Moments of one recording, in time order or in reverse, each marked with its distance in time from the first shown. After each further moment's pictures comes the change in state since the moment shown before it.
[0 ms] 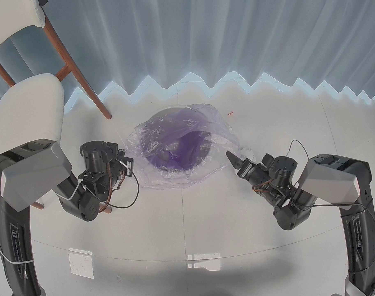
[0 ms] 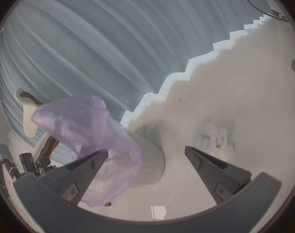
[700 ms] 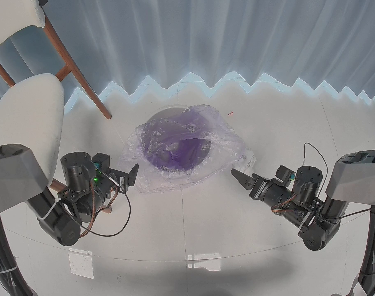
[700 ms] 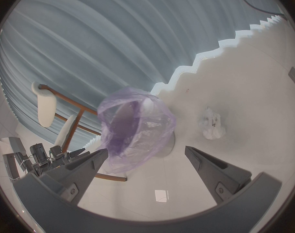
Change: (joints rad) left arm -0.070 -0.231 0.364 -0.121 -0.039 0.019; right arm 0.072 -0.292 0.495 -0.106 0.054 -0.024
